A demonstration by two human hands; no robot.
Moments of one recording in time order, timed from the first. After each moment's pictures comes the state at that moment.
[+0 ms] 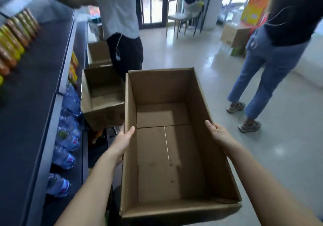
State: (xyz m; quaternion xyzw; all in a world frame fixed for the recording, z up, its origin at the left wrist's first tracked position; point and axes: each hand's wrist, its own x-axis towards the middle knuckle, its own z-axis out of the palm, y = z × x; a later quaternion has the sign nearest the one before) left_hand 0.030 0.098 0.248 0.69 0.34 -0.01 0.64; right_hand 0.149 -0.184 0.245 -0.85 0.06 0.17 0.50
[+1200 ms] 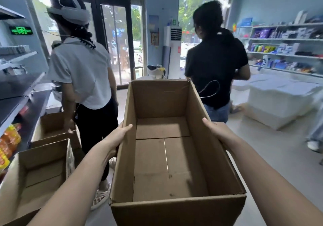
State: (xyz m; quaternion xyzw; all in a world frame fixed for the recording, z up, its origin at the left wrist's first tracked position) left_hand 0.367 -0.042 0.431 0.73 0.12 0.01 0.67; right_hand 0.415 -0.355 0.446 -0.85 0.06 0.02 0.53
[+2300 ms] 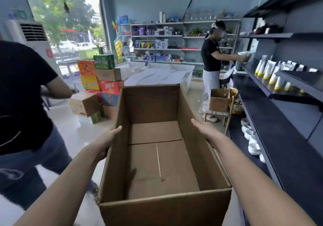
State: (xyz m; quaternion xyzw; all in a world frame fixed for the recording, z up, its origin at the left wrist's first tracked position) left_hand 0.772 -0.599 0.429 0.72 -0.08 -0.26 0.64; right_hand 0.627 -0.884 0.437 -0.76 0.34 -0.13 0.55
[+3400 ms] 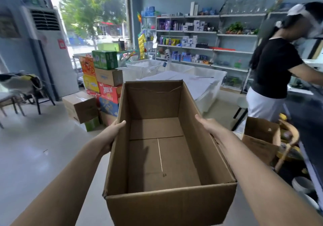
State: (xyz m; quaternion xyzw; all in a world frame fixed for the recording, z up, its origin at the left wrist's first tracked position) left_hand 1.235 -1.065 0.413 0.72 0.02 -0.20 0.66; right_hand 1.166 -1.377 0.423 -0.81 0.26 -0.04 0.52
